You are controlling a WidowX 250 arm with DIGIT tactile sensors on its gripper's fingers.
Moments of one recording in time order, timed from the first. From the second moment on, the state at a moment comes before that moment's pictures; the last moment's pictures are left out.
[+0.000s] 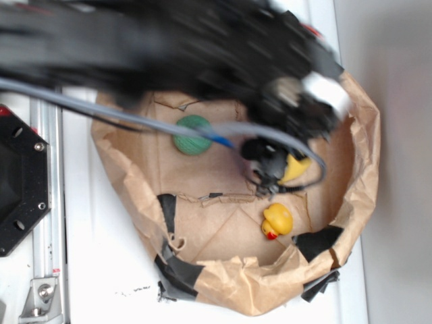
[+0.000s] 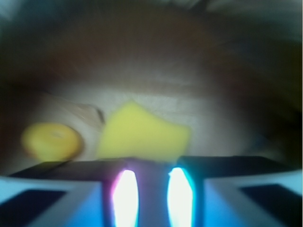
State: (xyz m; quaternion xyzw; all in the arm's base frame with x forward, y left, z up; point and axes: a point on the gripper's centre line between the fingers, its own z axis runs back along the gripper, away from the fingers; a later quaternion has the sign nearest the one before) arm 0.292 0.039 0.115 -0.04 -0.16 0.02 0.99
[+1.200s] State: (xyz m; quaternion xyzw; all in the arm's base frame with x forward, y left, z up) arm 0.289 0.035 0.108 -0.05 -0.11 0.62 0.77
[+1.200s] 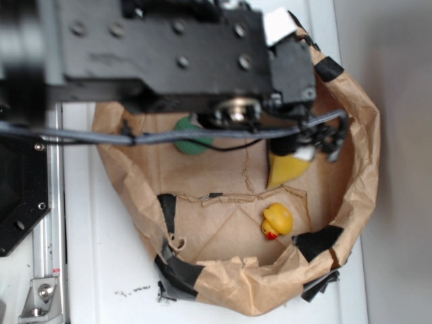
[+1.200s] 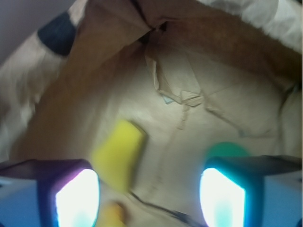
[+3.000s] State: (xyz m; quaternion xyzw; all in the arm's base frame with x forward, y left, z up) arm 0.267 0.001 0.142 -0.05 -0.02 0.32 0.95
